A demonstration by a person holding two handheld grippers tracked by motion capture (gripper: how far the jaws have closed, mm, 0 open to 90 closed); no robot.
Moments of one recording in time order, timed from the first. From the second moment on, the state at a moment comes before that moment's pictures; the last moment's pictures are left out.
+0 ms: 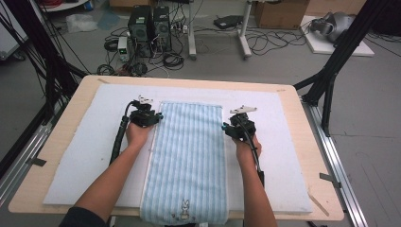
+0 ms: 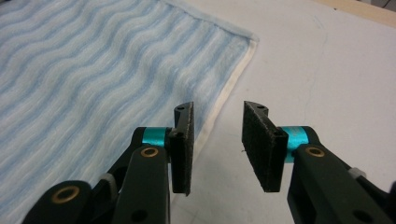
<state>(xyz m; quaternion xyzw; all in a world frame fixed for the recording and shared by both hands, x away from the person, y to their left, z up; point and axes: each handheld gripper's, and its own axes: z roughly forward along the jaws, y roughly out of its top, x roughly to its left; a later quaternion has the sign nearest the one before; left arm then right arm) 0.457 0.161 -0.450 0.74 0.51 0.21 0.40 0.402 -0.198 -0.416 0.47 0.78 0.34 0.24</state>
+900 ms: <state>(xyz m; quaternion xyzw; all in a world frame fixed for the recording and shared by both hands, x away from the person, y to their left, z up) 0.400 0.180 -0.418 0.72 0.41 0.16 0.54 0.391 -0.213 -0.402 0.43 0.77 0.42 0.20</state>
